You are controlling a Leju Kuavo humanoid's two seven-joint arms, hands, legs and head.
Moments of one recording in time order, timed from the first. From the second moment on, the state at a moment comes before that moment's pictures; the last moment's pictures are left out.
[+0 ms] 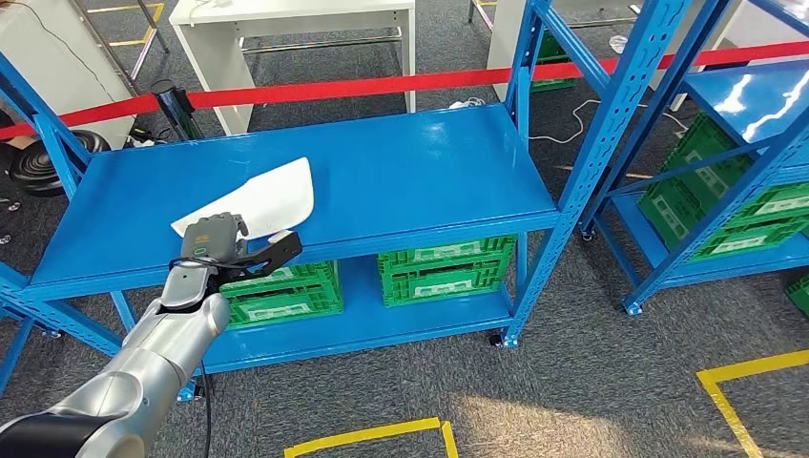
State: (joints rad) left arm -0.85 -0.07 -0.21 -0.29 -1.36 0.25 0.06; right arm -0.07 0.15 -1.03 -0.21 1.48 -0.07 0.24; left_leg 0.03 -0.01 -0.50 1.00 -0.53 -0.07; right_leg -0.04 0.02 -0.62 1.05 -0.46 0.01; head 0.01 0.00
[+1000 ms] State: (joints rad) left arm -0.84 -0.08 -0.18 -0.29 -1.33 0.21 0.00; right arm -0.07 0.15 -1.03 -0.21 1.47 -0.07 0.24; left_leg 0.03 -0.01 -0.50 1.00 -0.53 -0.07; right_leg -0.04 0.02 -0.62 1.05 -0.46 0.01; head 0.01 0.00
